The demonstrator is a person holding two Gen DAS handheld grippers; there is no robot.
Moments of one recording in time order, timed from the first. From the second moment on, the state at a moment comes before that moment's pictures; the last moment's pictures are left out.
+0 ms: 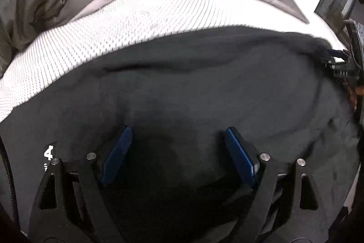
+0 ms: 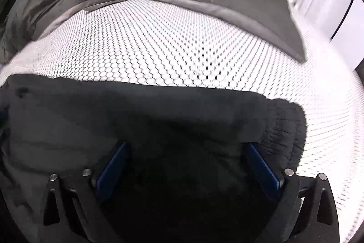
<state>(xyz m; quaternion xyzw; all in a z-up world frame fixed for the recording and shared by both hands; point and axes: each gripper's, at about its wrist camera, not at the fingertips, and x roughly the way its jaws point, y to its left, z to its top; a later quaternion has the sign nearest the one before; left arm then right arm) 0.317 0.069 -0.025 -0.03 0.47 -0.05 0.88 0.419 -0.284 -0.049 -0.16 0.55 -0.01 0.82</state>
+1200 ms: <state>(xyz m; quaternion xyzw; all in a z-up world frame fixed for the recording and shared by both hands) 0.253 0.162 0.003 -0.01 0.44 0.12 0.89 0.322 -0.219 -0.019 -0.06 0.51 0.08 0.86</state>
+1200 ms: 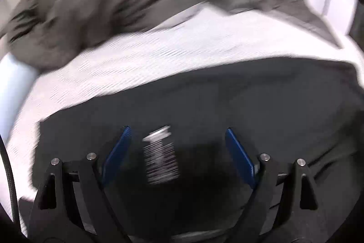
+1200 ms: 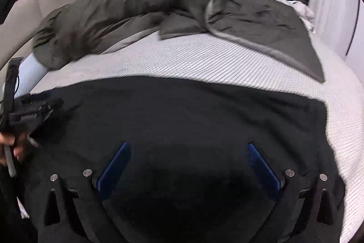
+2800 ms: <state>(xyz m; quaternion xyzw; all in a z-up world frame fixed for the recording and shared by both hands) 0.316 0.096 -0.020 -0.04 0.48 -0.07 0.87 0.337 -0.191 -0.053 -0.08 0.56 0.08 0.82</state>
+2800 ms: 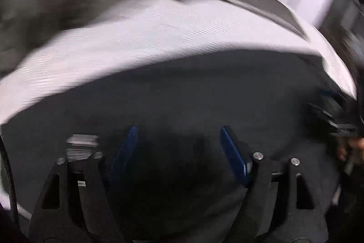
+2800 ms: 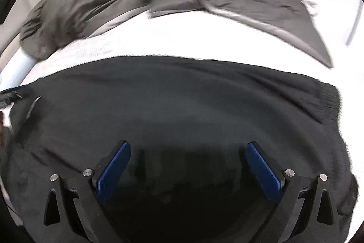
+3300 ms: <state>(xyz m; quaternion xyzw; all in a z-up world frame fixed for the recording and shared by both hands) 0.287 0.160 -0.047 -0.02 0.50 0.04 0.86 0.317 -0.297 -0.051 -0.09 0.57 -0.05 0.81</state>
